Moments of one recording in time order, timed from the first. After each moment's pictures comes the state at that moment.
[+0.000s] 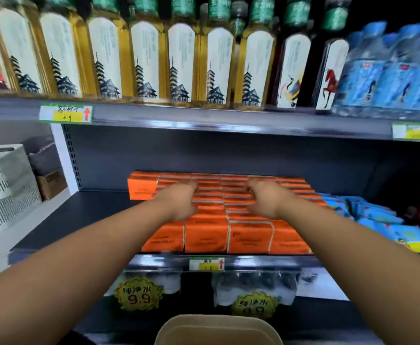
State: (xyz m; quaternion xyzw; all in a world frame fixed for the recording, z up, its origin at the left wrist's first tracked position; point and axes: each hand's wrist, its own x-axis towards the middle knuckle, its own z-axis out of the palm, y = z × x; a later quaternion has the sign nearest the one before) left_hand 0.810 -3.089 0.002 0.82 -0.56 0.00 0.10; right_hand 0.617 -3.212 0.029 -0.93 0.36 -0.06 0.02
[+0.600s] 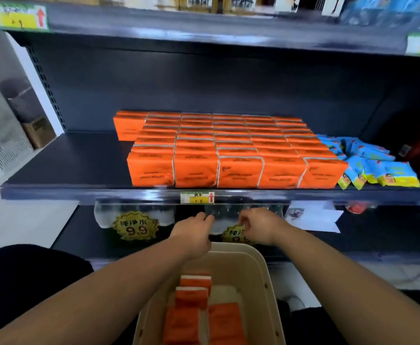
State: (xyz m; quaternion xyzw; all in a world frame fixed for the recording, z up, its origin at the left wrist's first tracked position) left_hand 0.693 -3.039 -0.177 0.79 -0.61 -0.08 0.00; right_hand 0.543 -3.158 -0.139 -0.92 0.36 0.09 0.16
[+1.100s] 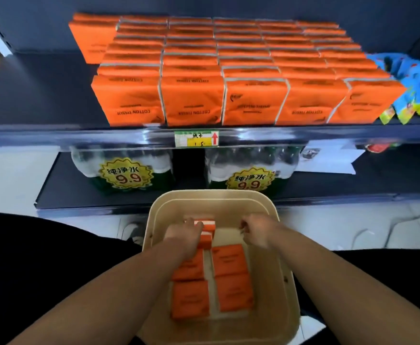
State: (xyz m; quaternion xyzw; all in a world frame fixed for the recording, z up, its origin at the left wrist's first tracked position) left_hand 0.691 -3.004 -0.332 0.77 -0.57 -0.24 -0.17; right_hand 0.527 -3.134 -0.299 -0.85 0.38 0.26 0.24
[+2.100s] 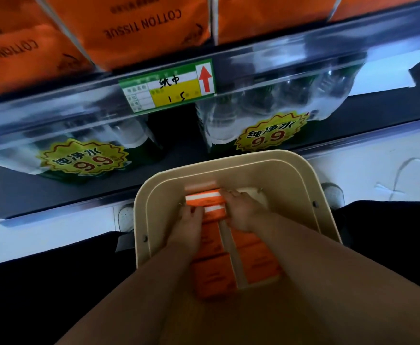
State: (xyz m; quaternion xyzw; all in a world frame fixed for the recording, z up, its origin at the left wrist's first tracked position) left_hand 0.720 -2.994 -0.467 0.78 -0.48 -0.39 0.00; right_hand 0.587 -3.119 -0.455 -0.81 0.39 0.24 0.36
